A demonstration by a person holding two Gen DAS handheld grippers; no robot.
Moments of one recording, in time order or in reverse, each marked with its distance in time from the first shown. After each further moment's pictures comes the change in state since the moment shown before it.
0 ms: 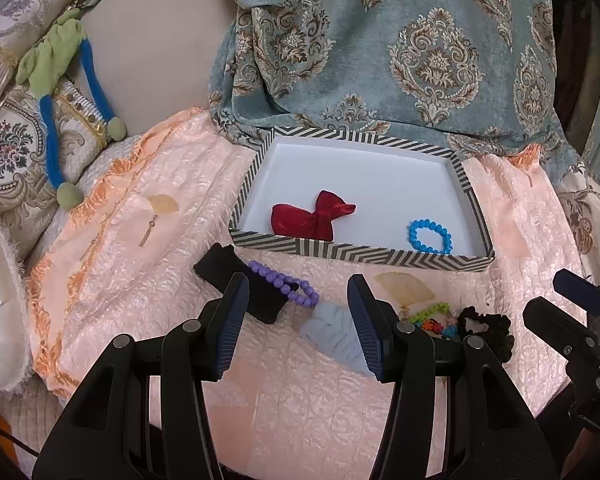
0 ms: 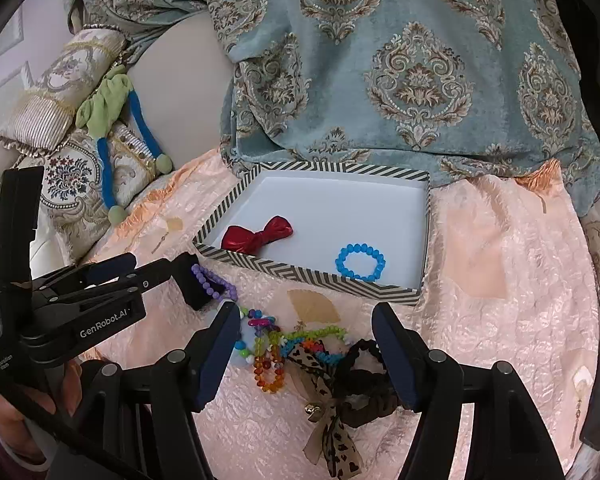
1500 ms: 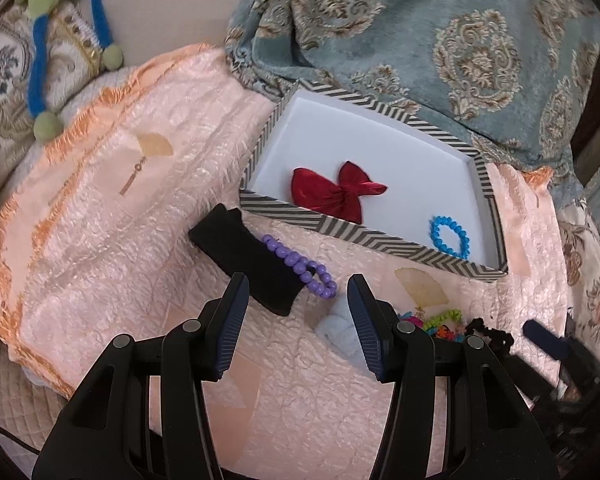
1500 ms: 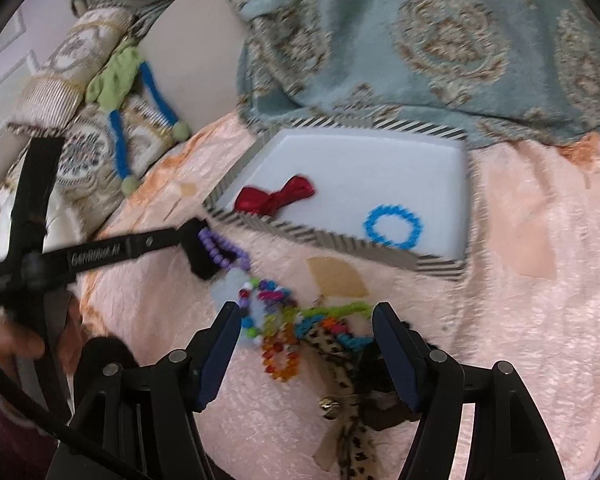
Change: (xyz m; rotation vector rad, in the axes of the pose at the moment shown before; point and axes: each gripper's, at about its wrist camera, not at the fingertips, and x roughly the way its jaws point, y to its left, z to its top) left arm 0.054 0.049 0.007 -0.173 0.176 -0.100; right arm 0.049 -0.002 -0.011 -0.023 0.132 0.122
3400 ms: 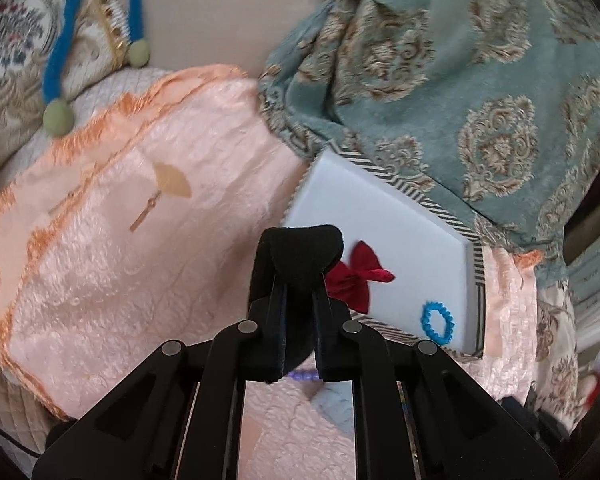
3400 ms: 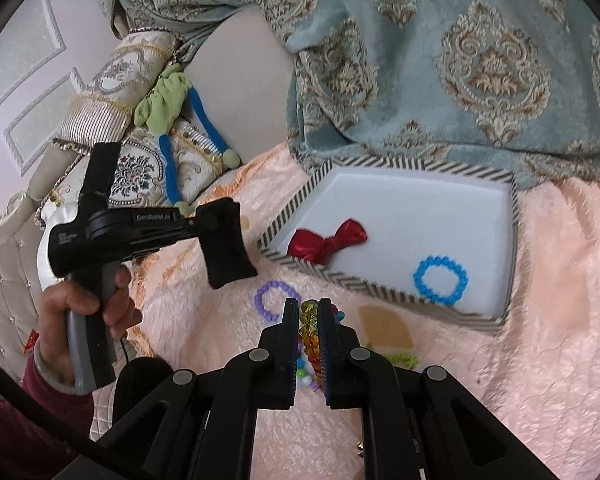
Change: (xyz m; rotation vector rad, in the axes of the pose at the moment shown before) left arm -0.012 0.036 0.056 -0.167 -0.099 -0.070; right arm -0.019 0.005 0.034 -0.028 -0.113 0.171
